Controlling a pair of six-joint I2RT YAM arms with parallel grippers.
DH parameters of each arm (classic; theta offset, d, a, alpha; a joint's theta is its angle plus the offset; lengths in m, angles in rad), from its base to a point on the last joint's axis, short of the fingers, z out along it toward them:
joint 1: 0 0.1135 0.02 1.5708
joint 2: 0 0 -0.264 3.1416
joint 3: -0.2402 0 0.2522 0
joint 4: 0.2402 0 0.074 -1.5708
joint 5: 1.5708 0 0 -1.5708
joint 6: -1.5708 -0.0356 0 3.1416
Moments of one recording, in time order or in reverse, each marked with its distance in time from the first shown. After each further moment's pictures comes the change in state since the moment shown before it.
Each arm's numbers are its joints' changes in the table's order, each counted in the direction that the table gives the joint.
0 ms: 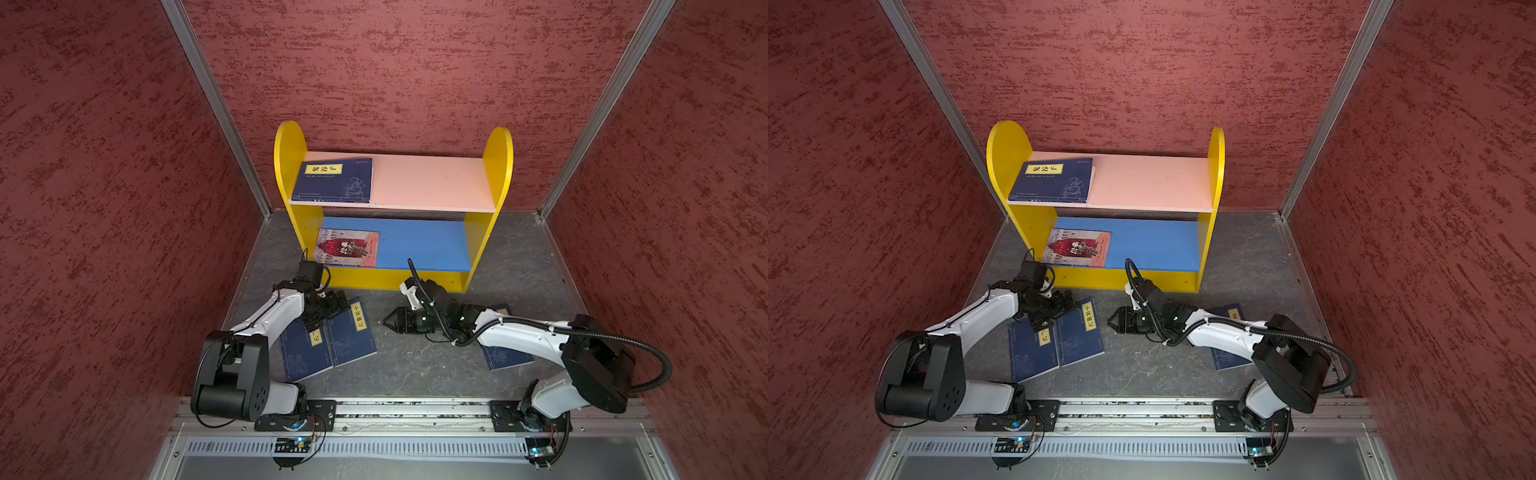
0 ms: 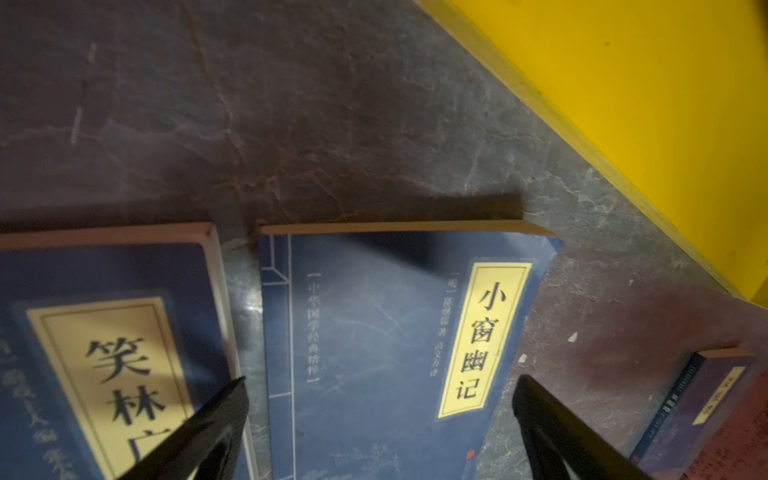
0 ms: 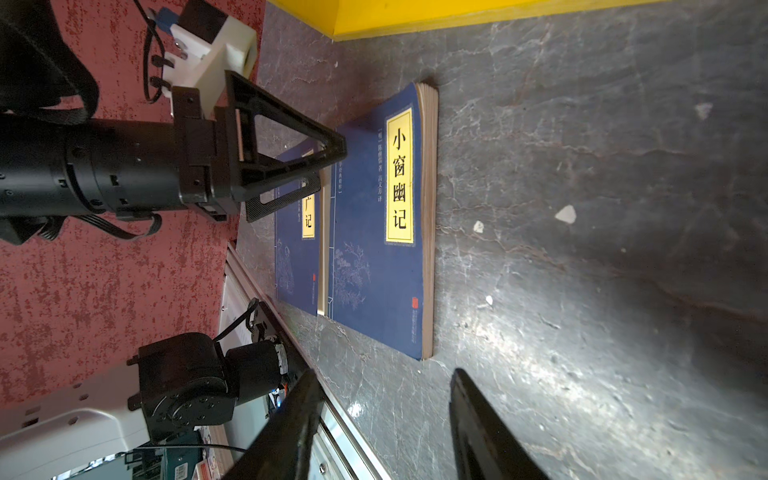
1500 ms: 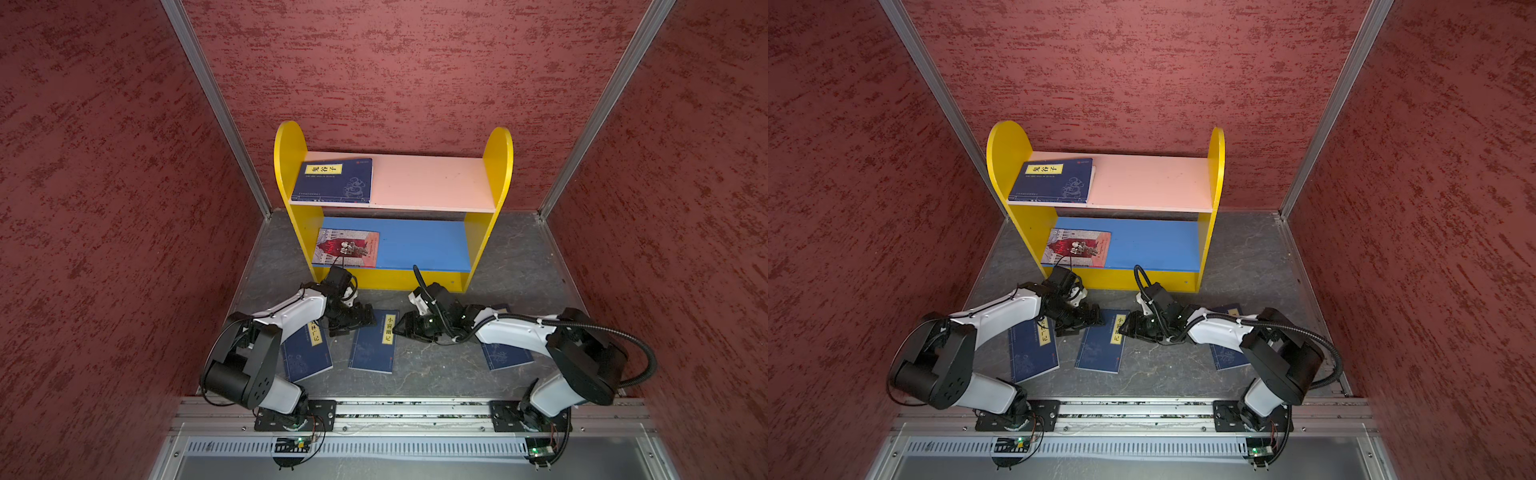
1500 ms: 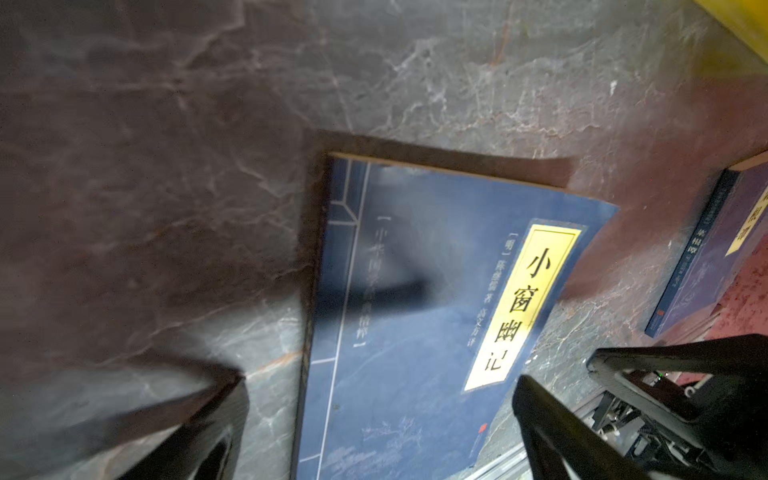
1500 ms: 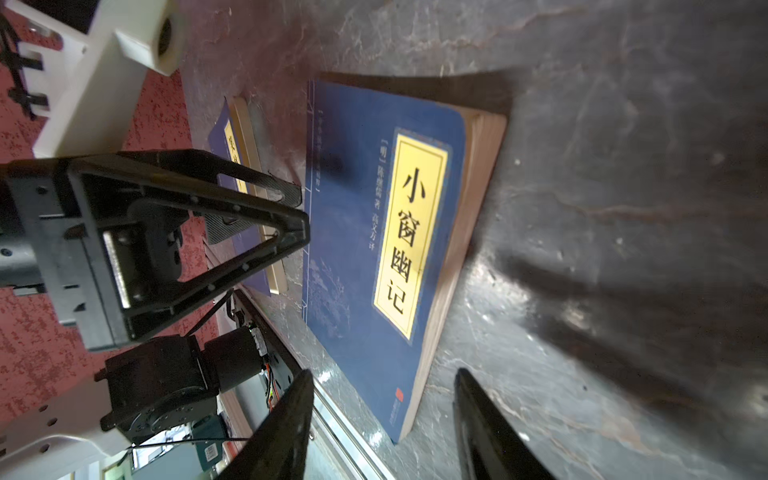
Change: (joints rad) left arm -0.240 -0.072 0.013 -0.028 0.174 -0.096; right arm -0.079 -0.062 0.068 0.034 -0.140 -0.086
